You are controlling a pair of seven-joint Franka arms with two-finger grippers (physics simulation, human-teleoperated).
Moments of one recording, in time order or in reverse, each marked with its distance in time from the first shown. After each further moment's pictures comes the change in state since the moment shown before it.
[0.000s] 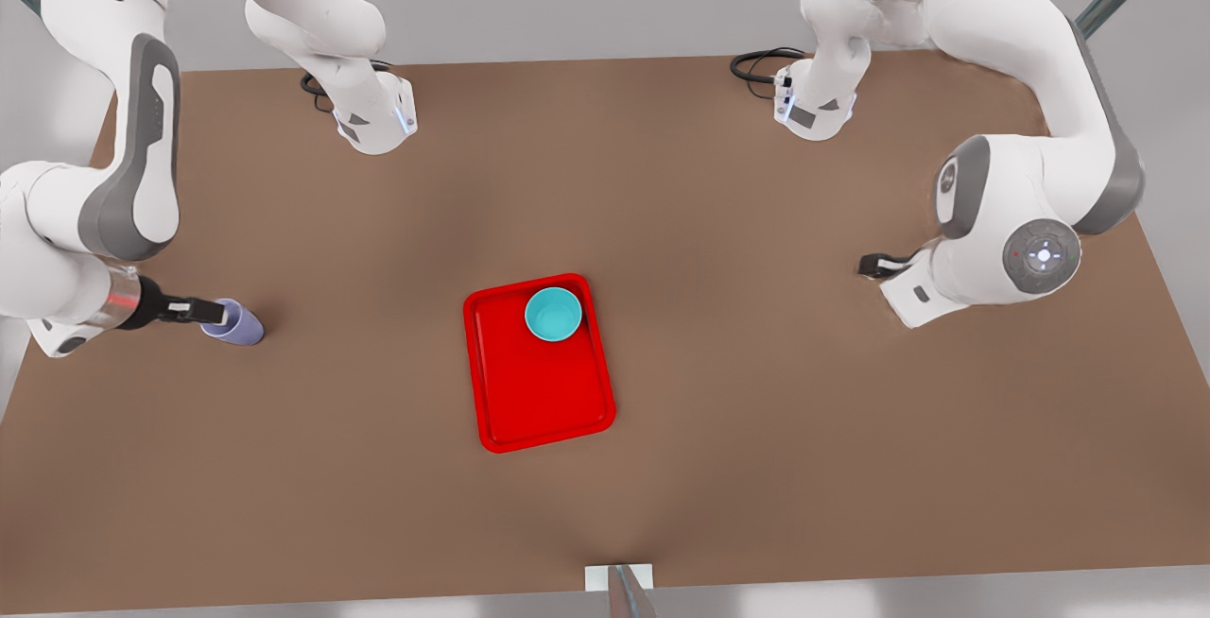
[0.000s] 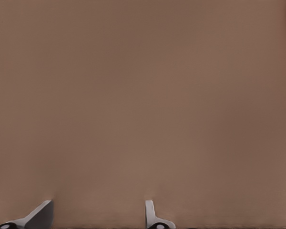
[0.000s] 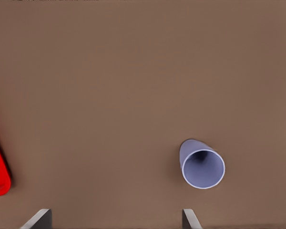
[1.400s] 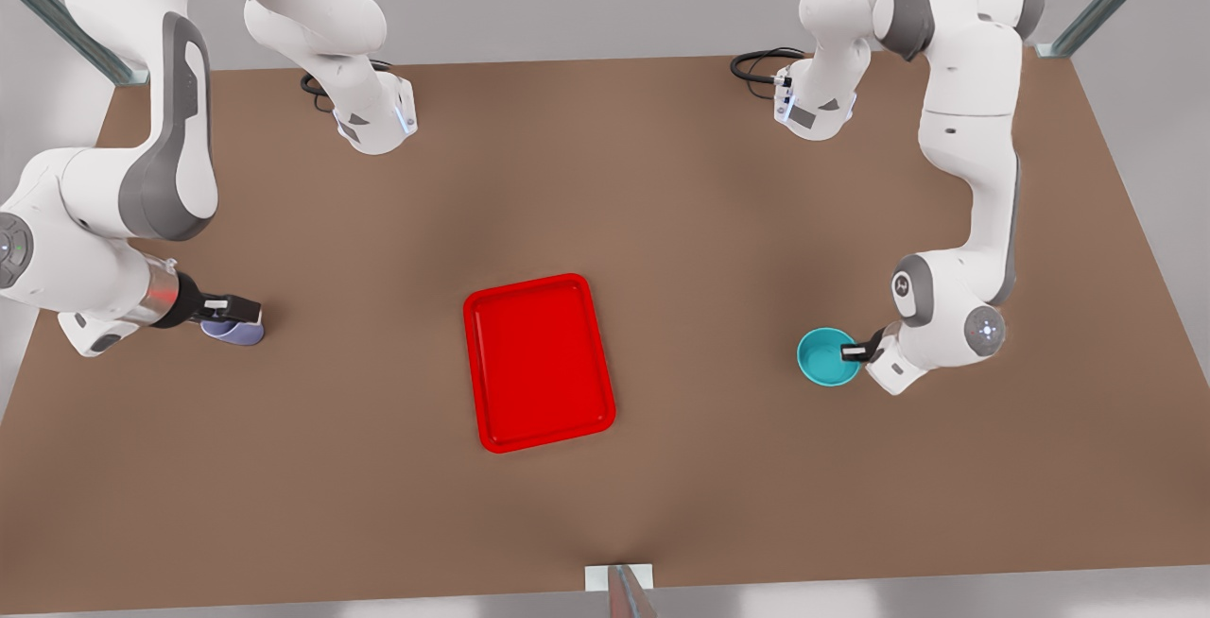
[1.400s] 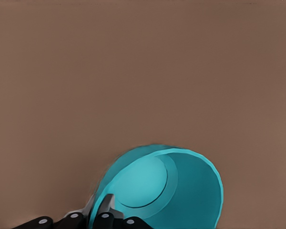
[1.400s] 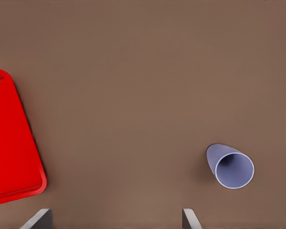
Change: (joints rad) left arm 0.098 0.256 -0.009 -0.447 -0.232 0.868 -0.066; right arm 0.122 -0.005 0.017 0.127 0.009 -0.101 0.145
